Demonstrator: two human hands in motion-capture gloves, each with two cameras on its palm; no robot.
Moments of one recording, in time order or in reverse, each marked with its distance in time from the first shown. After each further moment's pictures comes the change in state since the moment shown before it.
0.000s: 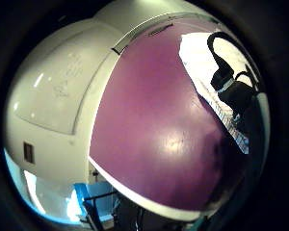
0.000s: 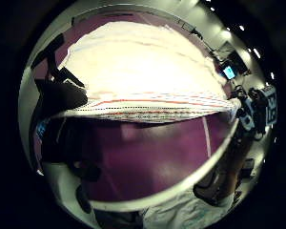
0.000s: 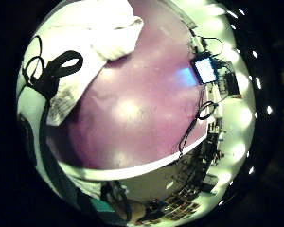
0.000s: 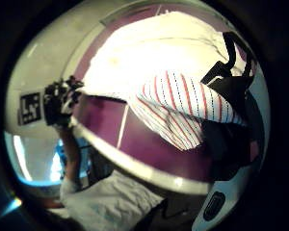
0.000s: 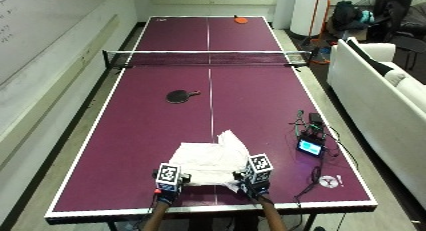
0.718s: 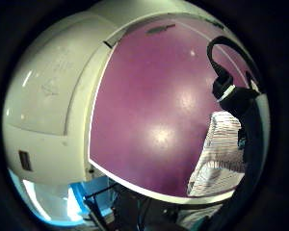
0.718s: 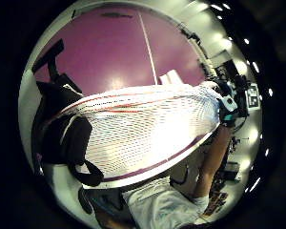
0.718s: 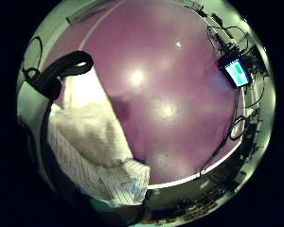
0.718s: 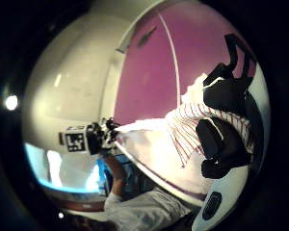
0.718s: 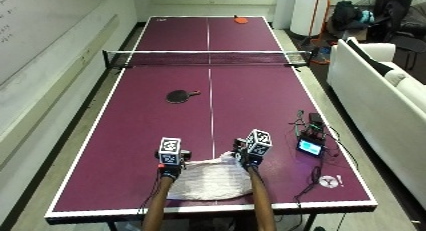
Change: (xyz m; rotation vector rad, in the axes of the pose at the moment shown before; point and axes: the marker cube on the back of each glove) left arm -0.013 -0.051 -0.104 -0.165 0.065 -0.113; right arm 0.001 -0.097 -0.077 0.107 -0.394 0.184
